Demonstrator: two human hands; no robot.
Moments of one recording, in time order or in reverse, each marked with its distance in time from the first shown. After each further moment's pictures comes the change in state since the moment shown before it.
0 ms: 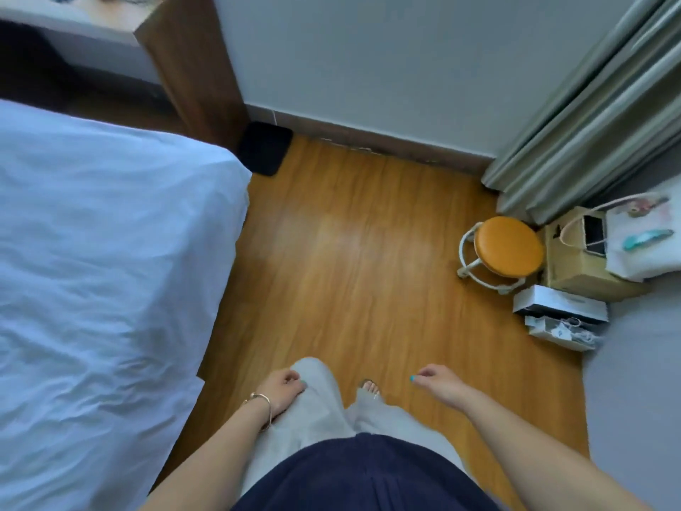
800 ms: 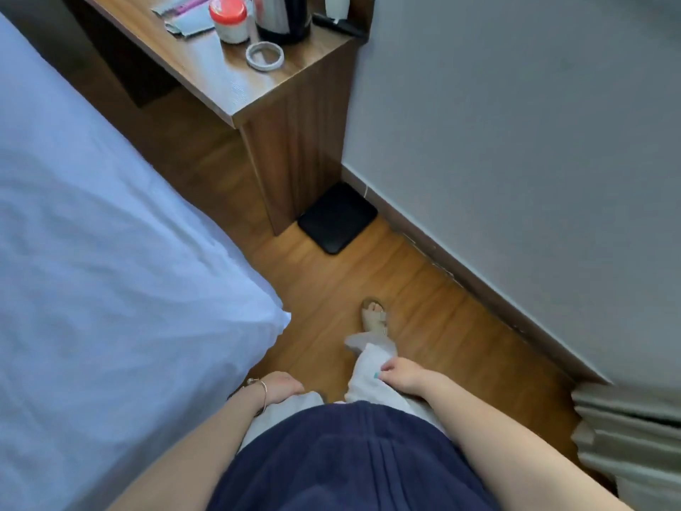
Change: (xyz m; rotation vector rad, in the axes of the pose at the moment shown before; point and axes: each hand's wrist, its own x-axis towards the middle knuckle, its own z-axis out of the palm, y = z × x) left_hand 0.307 0.281 -0.360 -0.125 -0.099 -0.145; right_hand 0.332 -0.557 -0.254 -0.759 -0.279 -0.181
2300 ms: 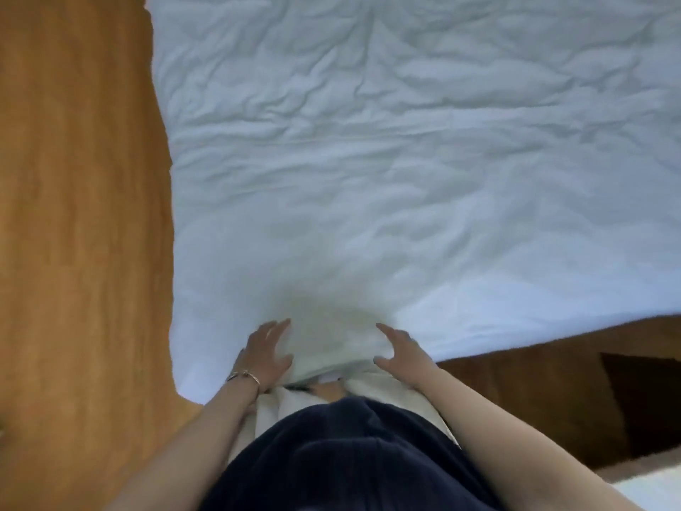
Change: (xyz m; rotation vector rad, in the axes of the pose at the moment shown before) left_hand 0.065 -0.018 -0.288 -1.783 0.972 -0.850; right_hand 0.187 -0.736 -0.130 -1.962 -0.488 -0.993
